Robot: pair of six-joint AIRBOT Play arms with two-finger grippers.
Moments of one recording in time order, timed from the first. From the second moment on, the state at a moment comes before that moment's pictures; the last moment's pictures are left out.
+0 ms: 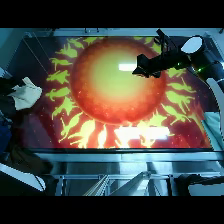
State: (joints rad) left arm 0.50 -1.95 1.78 -1.82 0.98 1.72; right arm 0.18 -1.63 1.64 -0.83 1.15 1.56
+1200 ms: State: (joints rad) left arm -0.08 -1.42 1.81 -2.42 1.47 1.93; right arm -0.07 -1.48 1.64 -0.85 1.39 1.53
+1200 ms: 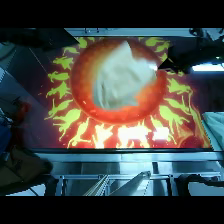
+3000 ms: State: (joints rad) left arm -0.36 -1.43 1.44 -2.45 1.30 1.77; right arm -0.26 -1.32 1.00 -0.05 1.47 0.89
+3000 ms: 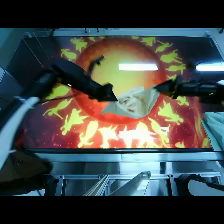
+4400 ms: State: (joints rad) left arm 0.22 -1.71 1.53 -2.40 1.55 1.88; right arm -0.24 -1.47 1.16 -0.40 0.88 0.88
